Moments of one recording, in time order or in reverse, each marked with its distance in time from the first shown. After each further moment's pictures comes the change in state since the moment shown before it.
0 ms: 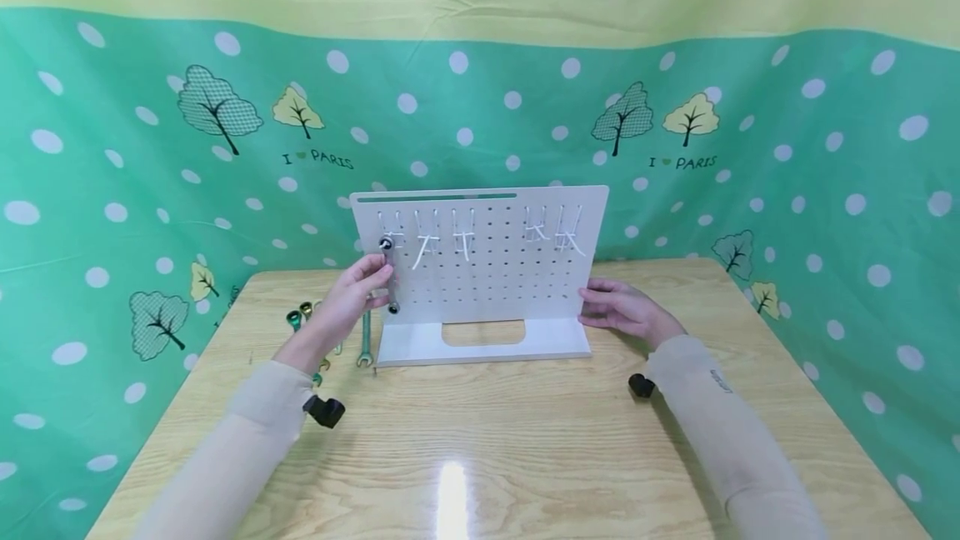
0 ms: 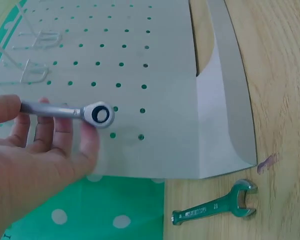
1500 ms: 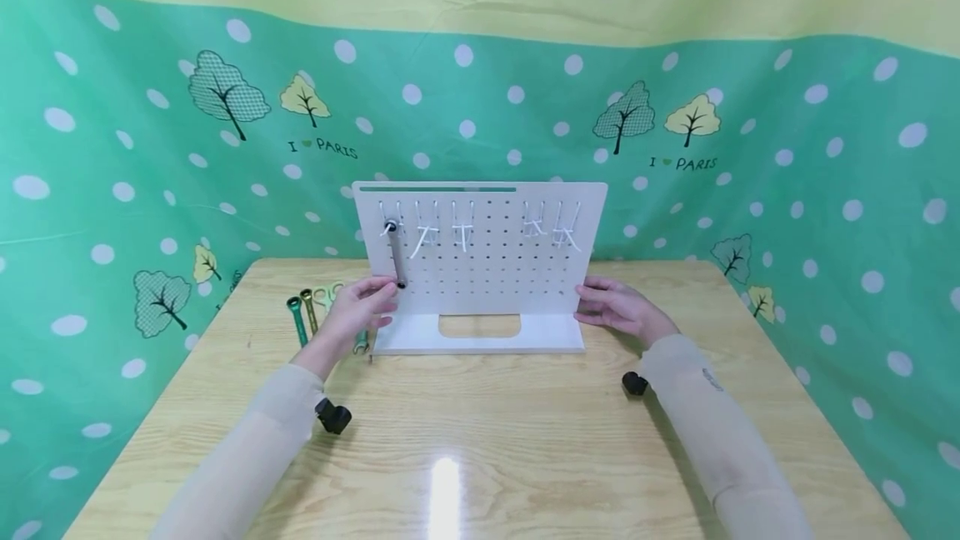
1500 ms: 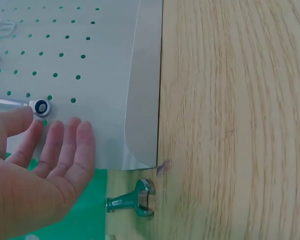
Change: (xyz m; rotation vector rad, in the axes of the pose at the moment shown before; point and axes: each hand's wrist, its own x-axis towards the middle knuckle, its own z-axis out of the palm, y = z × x) left_hand -0.006 -0.051 0.009 -0.059 0.177 -0.155; right_hand 0.002 0.005 -0.004 0.009 -0.035 -0.007
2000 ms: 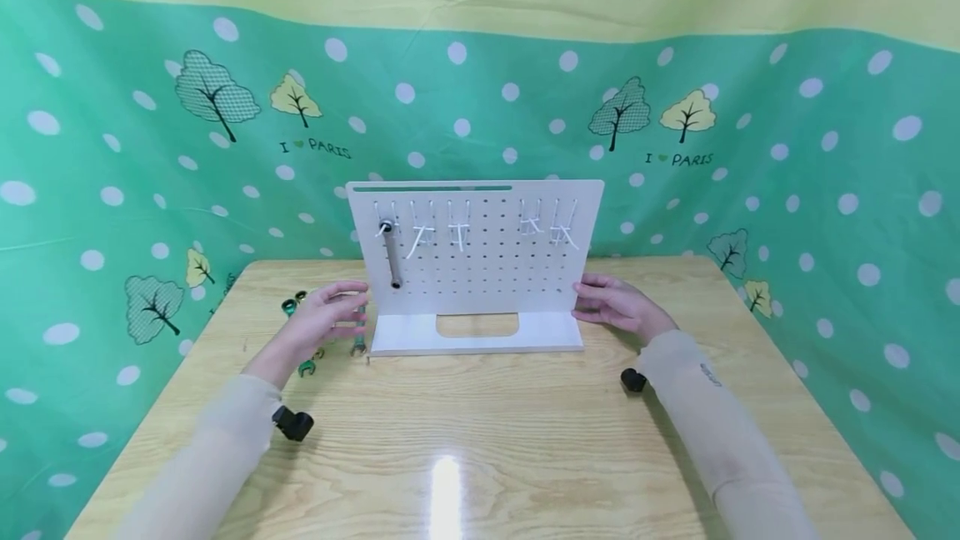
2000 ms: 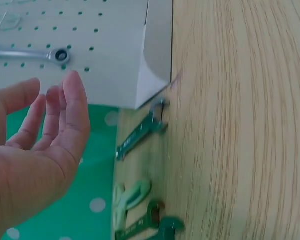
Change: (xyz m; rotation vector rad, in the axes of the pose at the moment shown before) left_hand -0.012 0.003 -0.050 0.033 -0.141 -0.034; right_hand 0.000 -0.004 0.000 0.001 0.019 0.026
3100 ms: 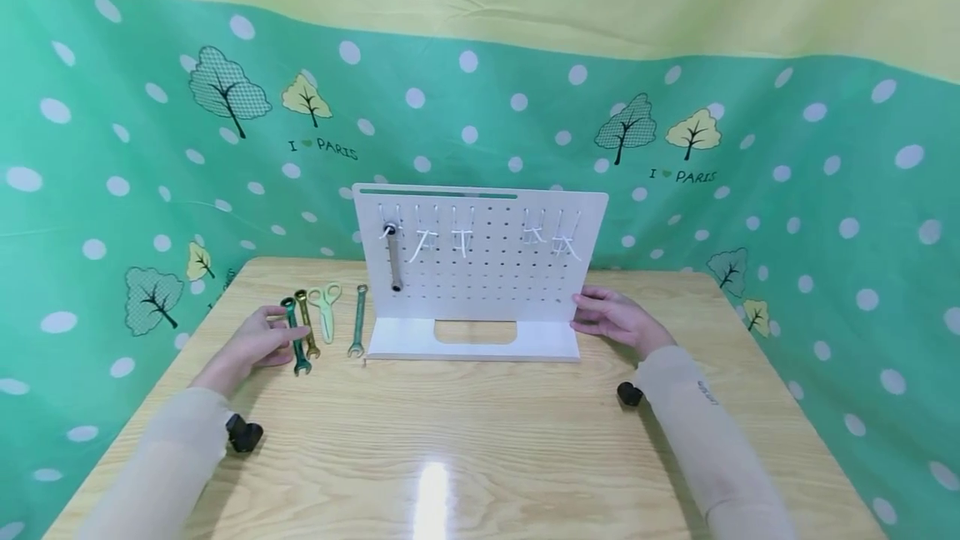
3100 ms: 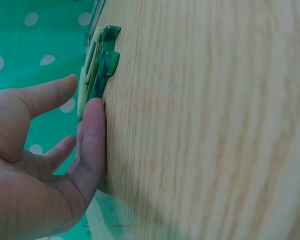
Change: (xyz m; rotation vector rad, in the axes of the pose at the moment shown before) left_hand -0.033 -0.044 -0.083 0.255 0.167 -0.211; right_hand -0.001 0.003 0.003 0.014 0.018 0.004
